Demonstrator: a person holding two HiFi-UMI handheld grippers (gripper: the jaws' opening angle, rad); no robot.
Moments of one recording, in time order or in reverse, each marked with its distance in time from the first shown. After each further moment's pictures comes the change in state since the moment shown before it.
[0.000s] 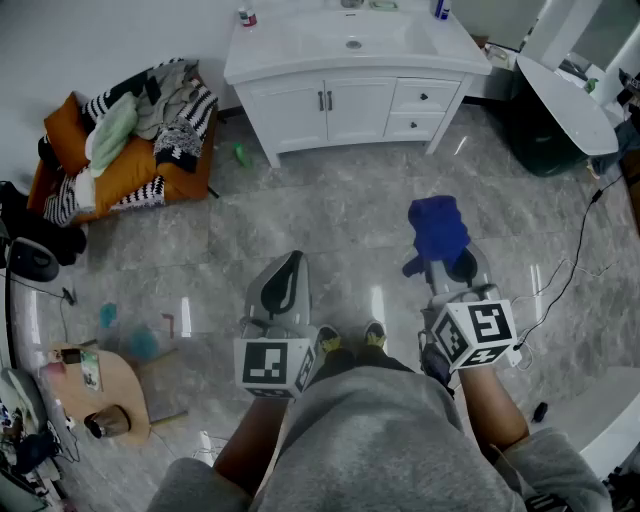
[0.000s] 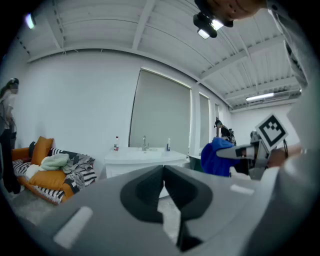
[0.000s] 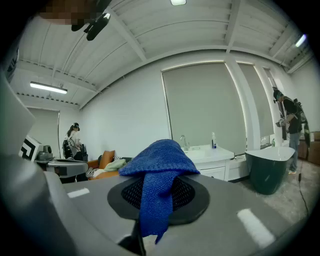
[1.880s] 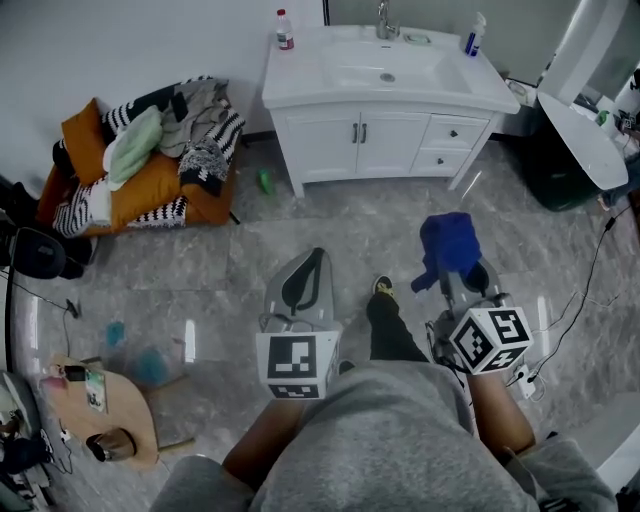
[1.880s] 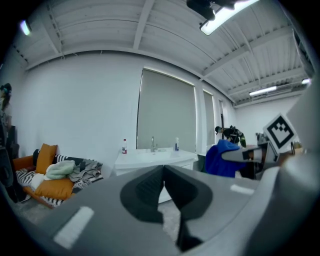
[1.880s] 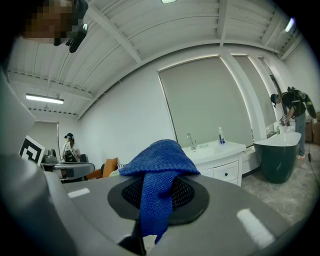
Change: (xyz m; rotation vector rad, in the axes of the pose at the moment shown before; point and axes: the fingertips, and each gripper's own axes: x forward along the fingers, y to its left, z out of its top) left arm 0.027 0.096 0.015 0.038 0.011 0.050; right arm 0.075 0.060 0.000 0.103 -0.035 0.035
